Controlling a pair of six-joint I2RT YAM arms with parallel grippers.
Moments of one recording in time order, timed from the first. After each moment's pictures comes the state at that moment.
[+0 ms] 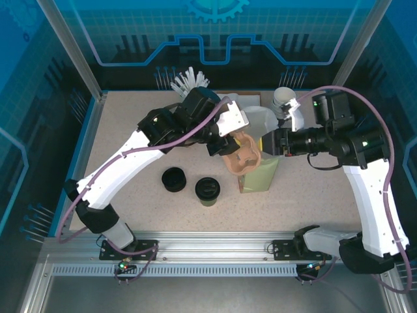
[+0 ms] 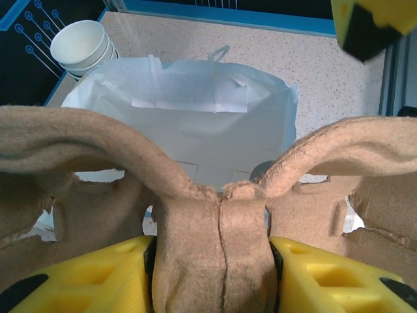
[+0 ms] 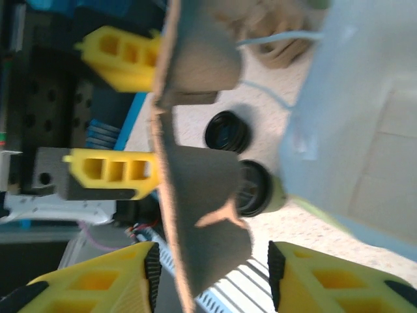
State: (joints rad) left arm -0.83 1.64 1.99 -1.04 0.18 0.31; right arm 0.28 1.19 1.78 -1.41 -0.58 0.29
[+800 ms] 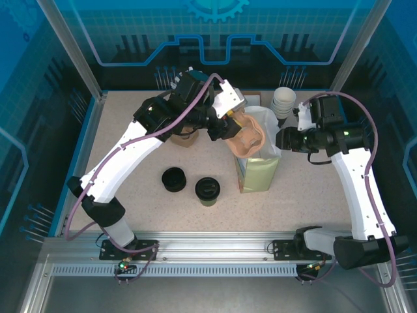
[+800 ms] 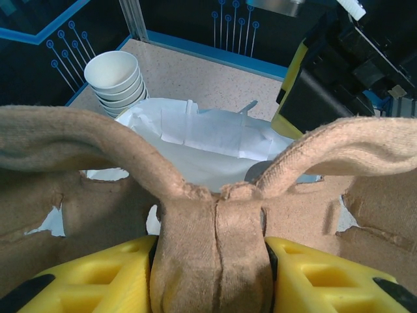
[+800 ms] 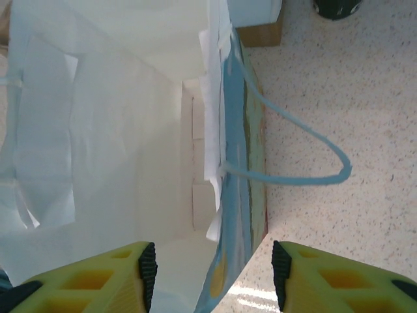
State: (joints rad) left arm -0.75 1.70 2.12 -1.02 0.26 0.20; right arm 0.13 1.22 1.52 -1.27 -0.22 0.23
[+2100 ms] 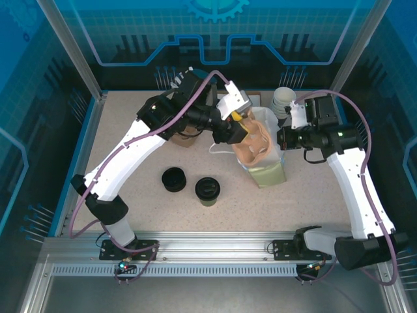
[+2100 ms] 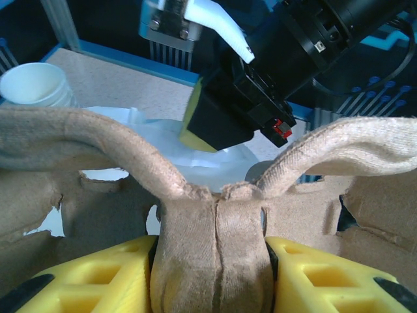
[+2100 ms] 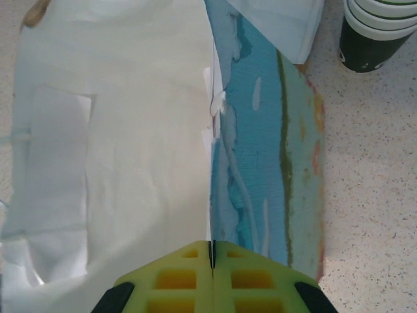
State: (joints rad) left arm -0.77 1.73 2.16 -1.03 0.48 0.14; right arm 0.17 1.21 1.46 -1.15 -0.24 0.11
